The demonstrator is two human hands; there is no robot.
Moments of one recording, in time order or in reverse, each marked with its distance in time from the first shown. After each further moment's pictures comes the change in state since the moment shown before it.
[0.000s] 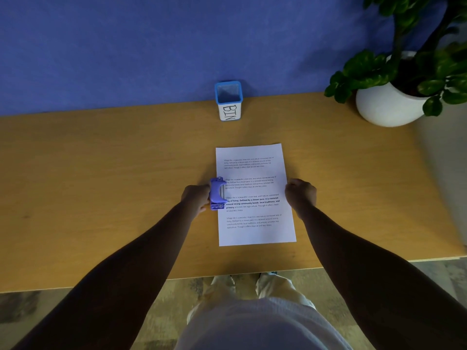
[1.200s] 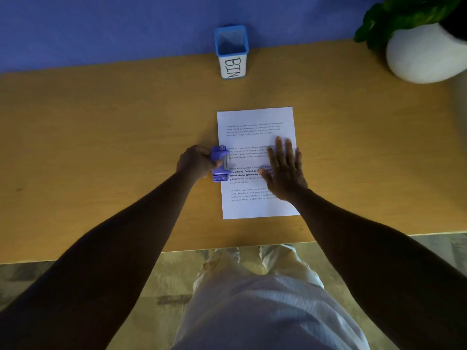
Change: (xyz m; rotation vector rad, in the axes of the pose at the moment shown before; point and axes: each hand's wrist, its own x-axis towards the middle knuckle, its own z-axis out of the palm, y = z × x) left_hand 0.024 -0.003 -0.009 0.487 0.029 0.356; right_hand -0.015 0.020 0.048 -0.738 -0.182 -0.696
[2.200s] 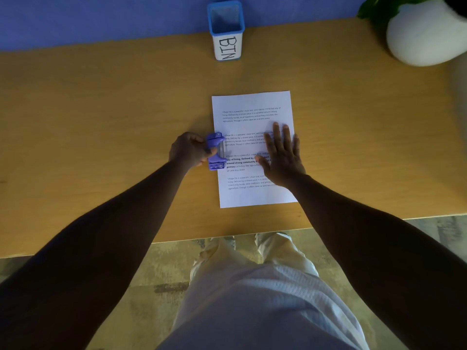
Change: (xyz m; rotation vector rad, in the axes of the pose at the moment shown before) left_hand 0.005 -0.009 0.000 -0.176 -0.011 -0.022; right_hand 0.003 -0.003 -0.001 0.004 -0.032 0.043
